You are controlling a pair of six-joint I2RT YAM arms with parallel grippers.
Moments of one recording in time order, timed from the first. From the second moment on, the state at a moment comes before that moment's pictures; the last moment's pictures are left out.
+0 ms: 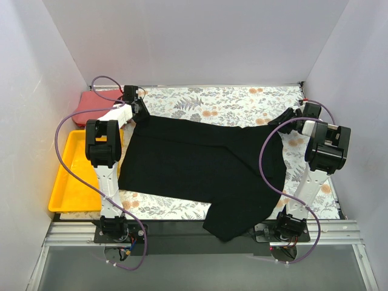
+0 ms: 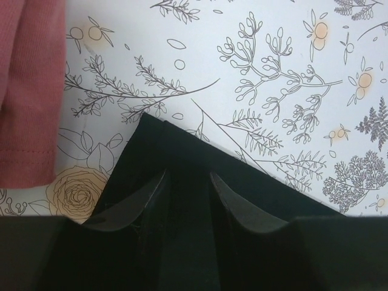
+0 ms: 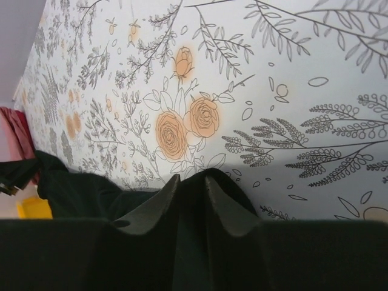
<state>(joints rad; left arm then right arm) -0.06 2.22 1.66 -0.31 -0.02 -0.48 -0.28 2.08 1.26 0.04 -0.65 0.53</state>
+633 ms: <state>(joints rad) -0.06 2.26 1.71 -0.35 -0.07 -0.56 -0.34 2.06 1.21 0.07 -0.52 0.49</state>
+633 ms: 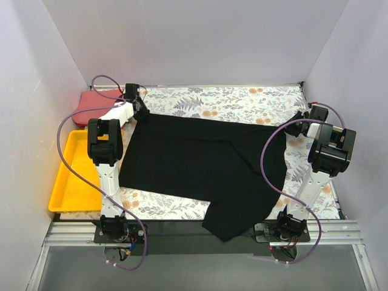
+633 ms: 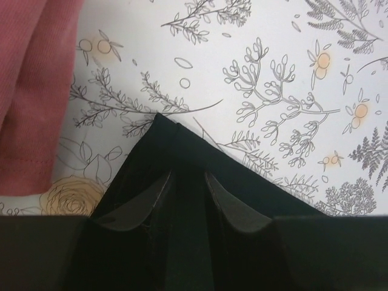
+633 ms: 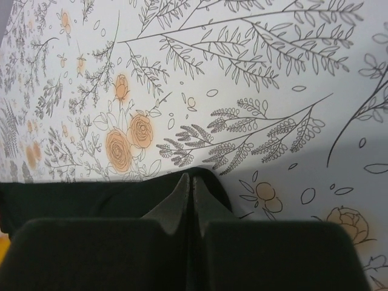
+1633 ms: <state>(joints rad) -0.15 1.81 1.29 -0.32 -0.13 -0.52 0.13 1.61 1.21 -0.31 -0.12 0.17</state>
